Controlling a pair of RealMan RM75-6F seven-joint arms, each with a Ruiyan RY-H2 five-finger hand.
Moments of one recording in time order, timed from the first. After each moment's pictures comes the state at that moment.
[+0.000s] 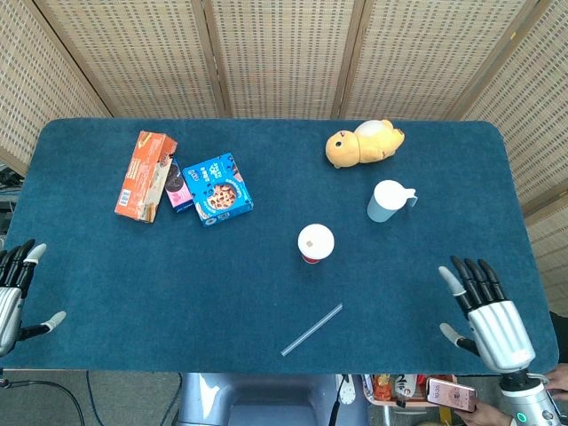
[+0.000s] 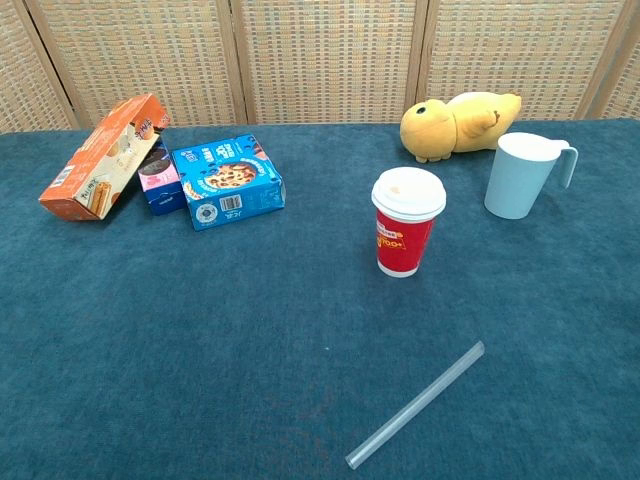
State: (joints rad) left arm -0.06 -1.02 -0.03 -1.81 1.50 1.52 0.12; right arm 0.17 -1.17 -0.10 -1.57 -1.77 1.67 -0.09
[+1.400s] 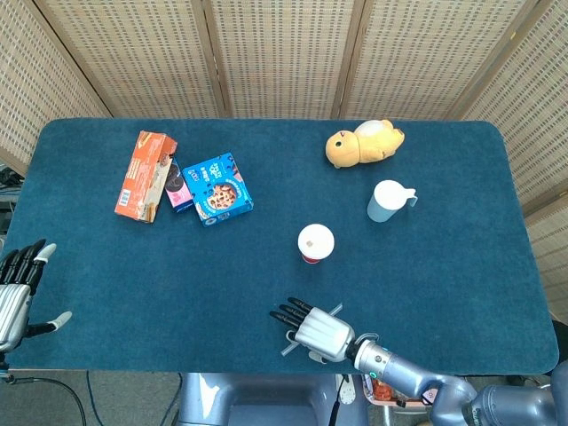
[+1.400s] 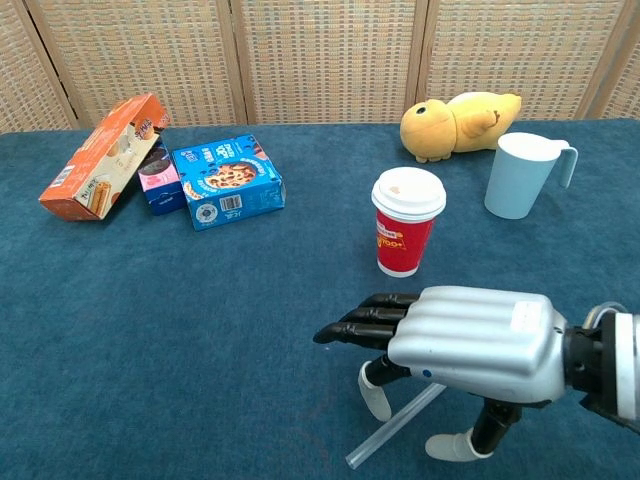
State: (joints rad) left arm -0.09 -1.02 -0.03 -1.81 1.49 1.46 0.09; right arm 0.69 -1.49 -0.03 -1.61 -1.75 0.81 -0.25
